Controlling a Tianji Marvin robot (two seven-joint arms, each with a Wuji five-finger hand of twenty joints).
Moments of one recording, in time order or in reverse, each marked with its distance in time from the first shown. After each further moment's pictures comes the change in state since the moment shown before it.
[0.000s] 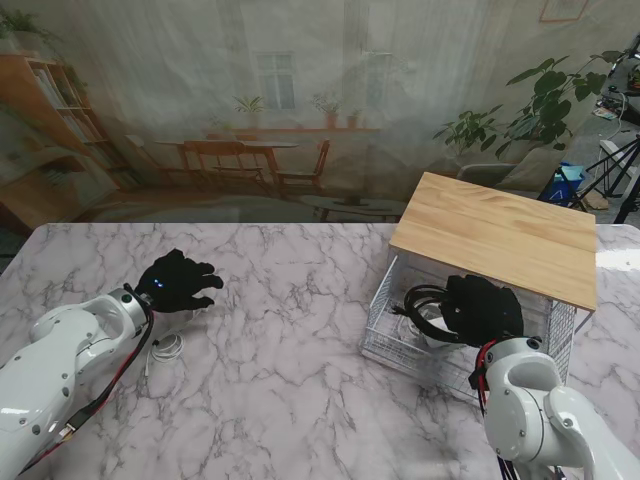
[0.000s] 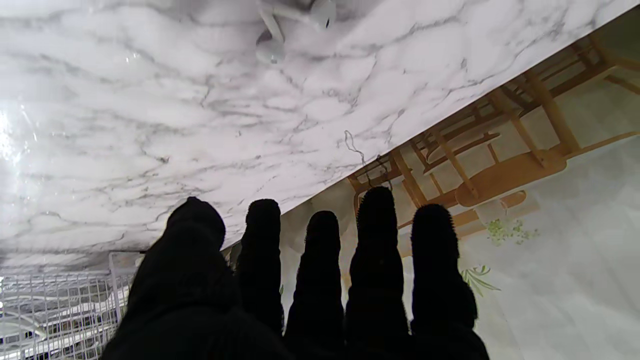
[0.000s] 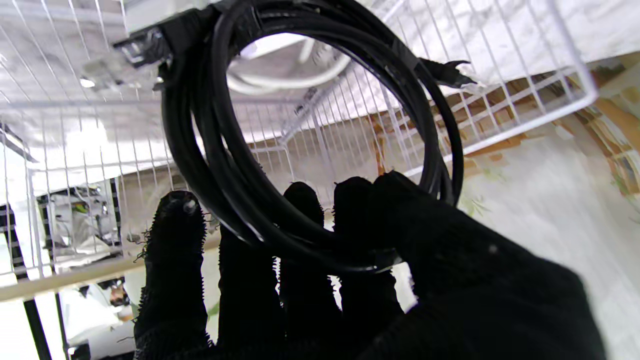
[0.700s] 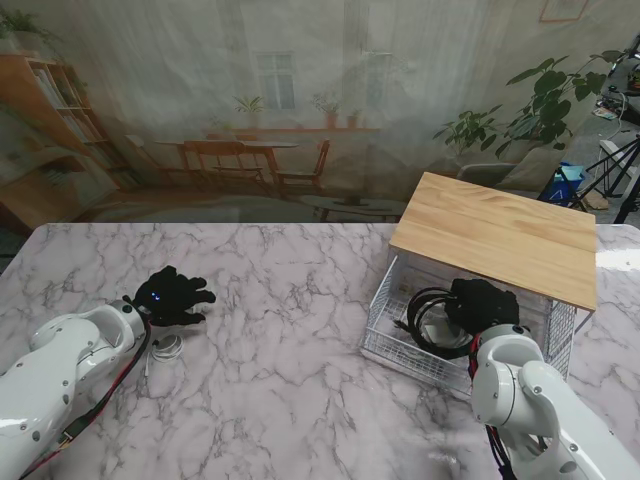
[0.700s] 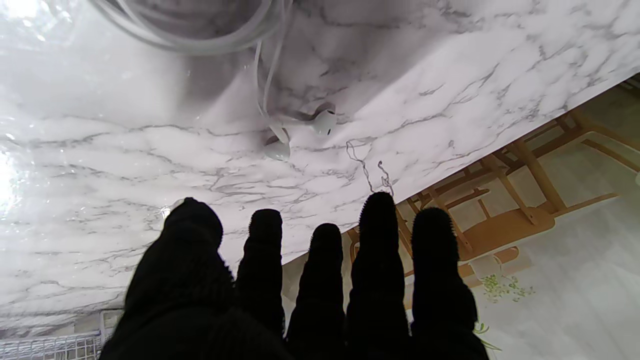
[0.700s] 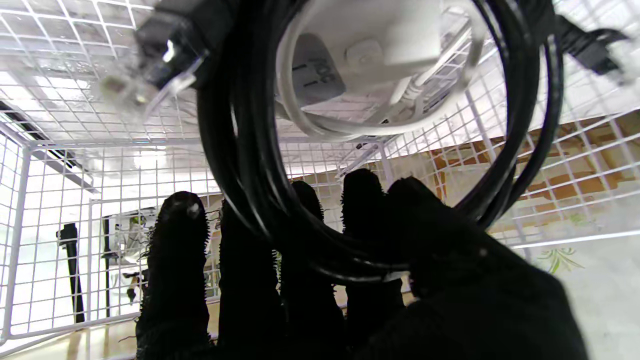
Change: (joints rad) left arm 0.009 0.008 0.021 0.036 0.002 0.033 -0.087; right arm 0.165 0.012 -0.089 0.206 -0.020 0.122 0.038; left_hand -0.012 0.001 -0.001 0.000 -0.037 0.021 -0.061 -0.068 -0.077 0.024 -0.037 -0.003 -0.041 0.010 0.000 0.000 -0.025 0.000 -0.012 0.000; right_hand 0.023 0.102 -0.202 0.000 -0.035 -0.075 -0.204 -0.206 -0.014 -0.002 -0.062 -0.068 0.002 0.000 -0.006 0.000 0.000 -0.014 0.052 0.034
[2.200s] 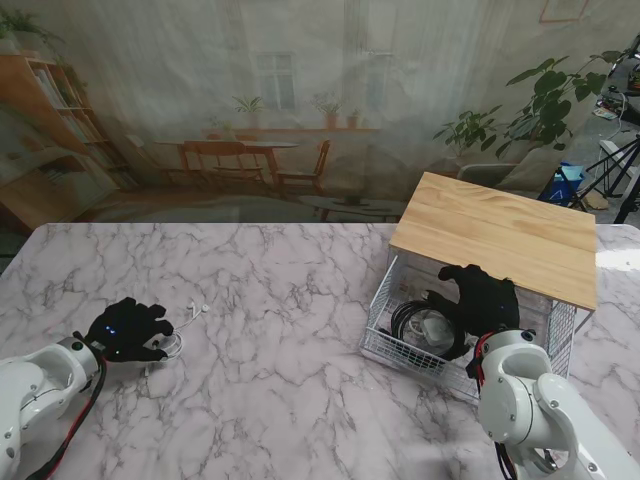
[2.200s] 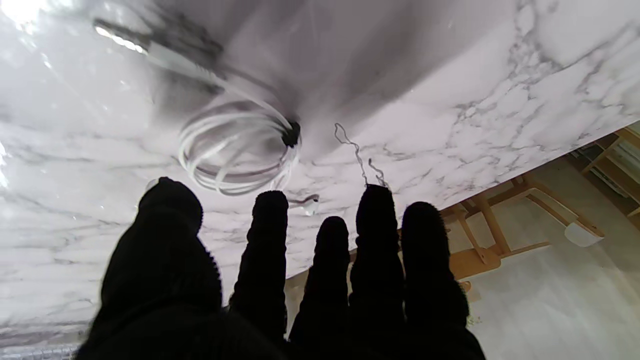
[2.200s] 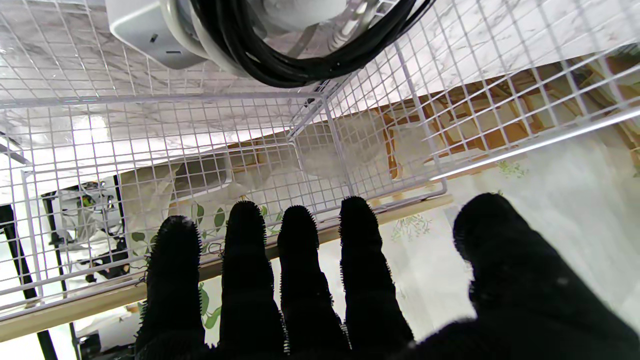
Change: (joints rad) left arm 0.293 -0.003 -0.304 -0.161 0.029 -0.085 -0.016; right arm -0.085 -0.019 0.063 -0.080 0.052 -0.147 -0.116; left_hand -0.067 -0.117 0.002 0.000 0.062 0.028 0.182 0.063 -0.073 0.059 0.213 0.318 -0.045 -0.001 0.264 0.430 0.029 -0.075 0.116 0.127; right_hand -0.270 0.074 -0.183 0.090 -0.122 0.049 -0.545 -0.016 -0.183 0.004 -0.285 -0.406 -0.199 0.001 -0.460 -0.302 -0.193 0.001 -0.289 -0.097
